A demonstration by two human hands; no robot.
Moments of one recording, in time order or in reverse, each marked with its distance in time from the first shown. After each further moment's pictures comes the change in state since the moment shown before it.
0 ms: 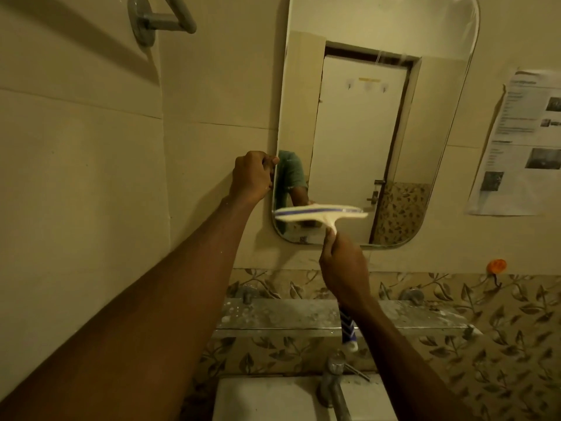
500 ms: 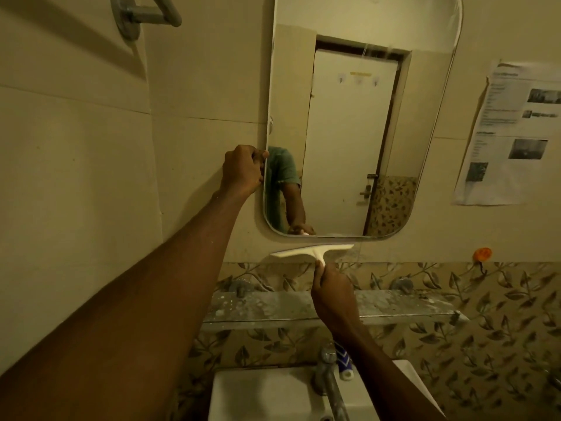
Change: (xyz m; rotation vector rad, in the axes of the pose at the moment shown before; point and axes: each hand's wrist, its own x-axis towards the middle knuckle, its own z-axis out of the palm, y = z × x) left_hand -0.002 0.003 -0.001 0.019 0.004 -0.015; right_hand -0.051 0.044 0.019 -0.092 -0.112 0.063
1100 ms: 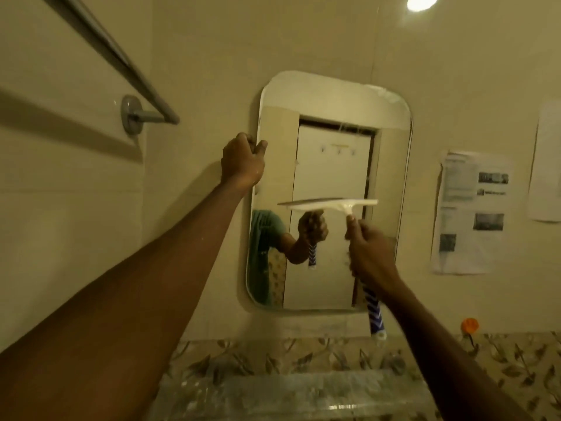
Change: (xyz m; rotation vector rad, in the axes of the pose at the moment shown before) left_hand 0.071 0.118 -0.029 -0.027 0.211 0.198; right_hand 0.138 -0.060 -0.156 0.364 0.147 -0.133
